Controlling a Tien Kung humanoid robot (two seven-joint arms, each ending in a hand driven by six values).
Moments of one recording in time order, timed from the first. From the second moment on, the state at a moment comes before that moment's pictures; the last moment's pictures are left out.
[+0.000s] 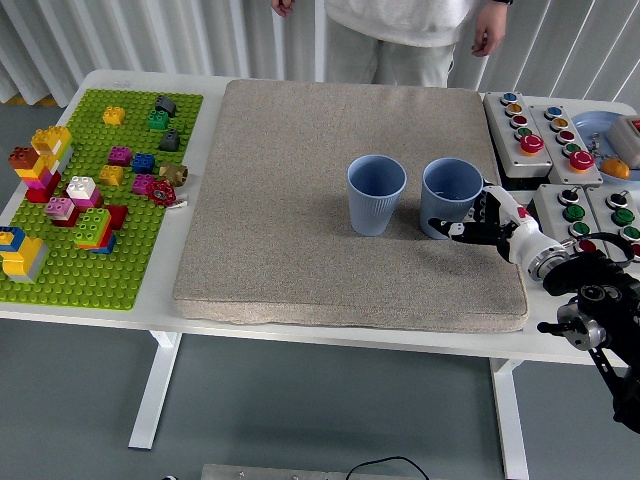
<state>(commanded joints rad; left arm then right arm) -0.19 0.12 -0.16 -0.36 0.27 -0.14 0.13 0.50 -0.17 0.99 1.00 -1.03 0.02 0.02</state>
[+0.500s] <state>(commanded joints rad) -0.20 0.12 -0.16 -0.36 0.27 -0.14 0.12 0.54 -0.16 0.97 0.96 -1.01 0.02 0.02</state>
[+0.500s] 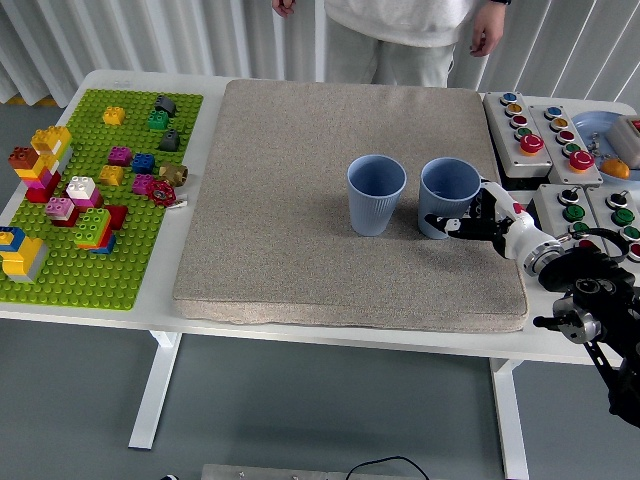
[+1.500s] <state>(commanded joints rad) -0.20 0.12 -0.15 -0.36 0.27 -0.14 0.12 0.55 -0.15 0.95 0.95 -0.96 -0.02 0.05</state>
